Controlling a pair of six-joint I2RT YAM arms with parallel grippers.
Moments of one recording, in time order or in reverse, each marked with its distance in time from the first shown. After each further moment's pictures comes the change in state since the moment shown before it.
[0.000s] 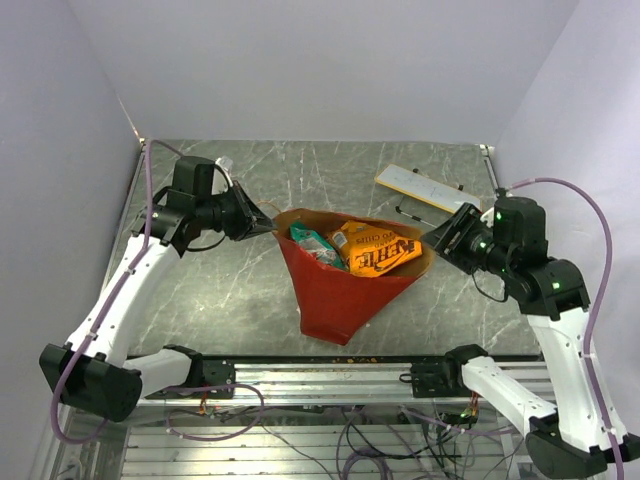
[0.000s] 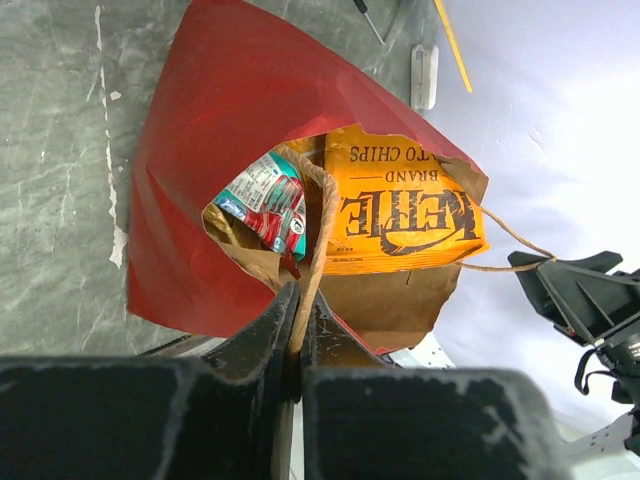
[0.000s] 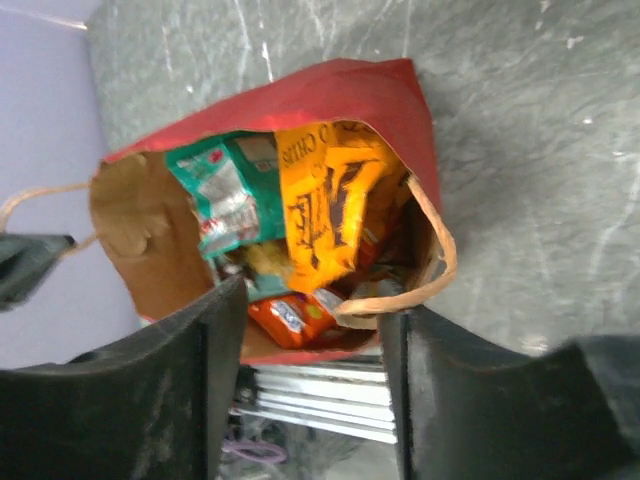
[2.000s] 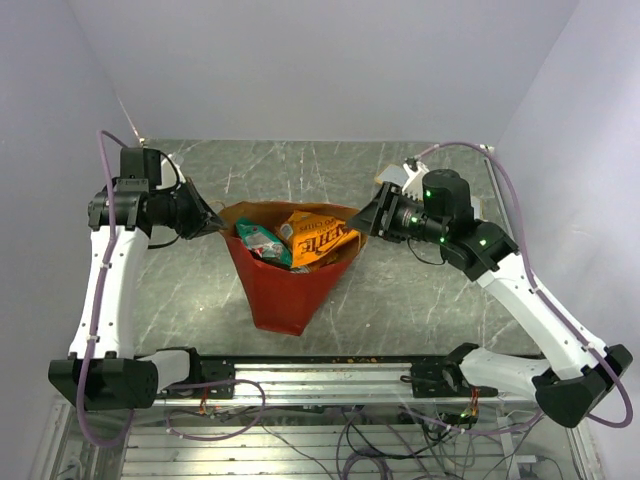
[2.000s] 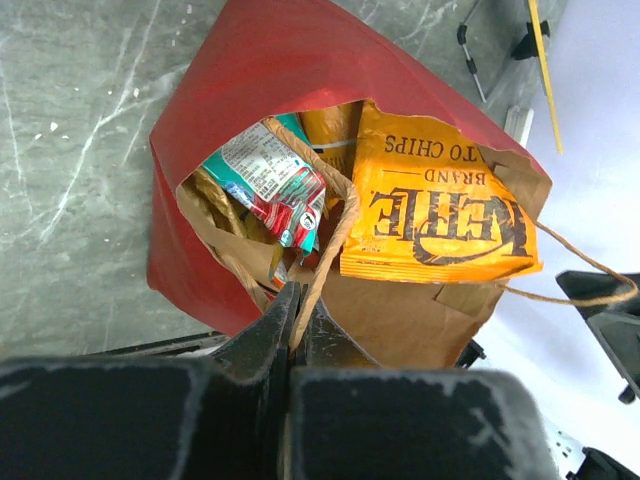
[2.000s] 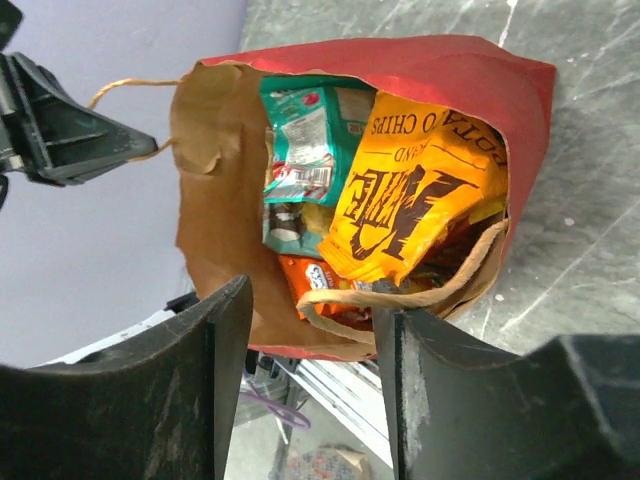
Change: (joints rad) left arm 0.326 0.043 0.179 -0.370 -0.006 0.297; right arm 0.322 0.293 -0.033 0.516 -0.172 -0.031
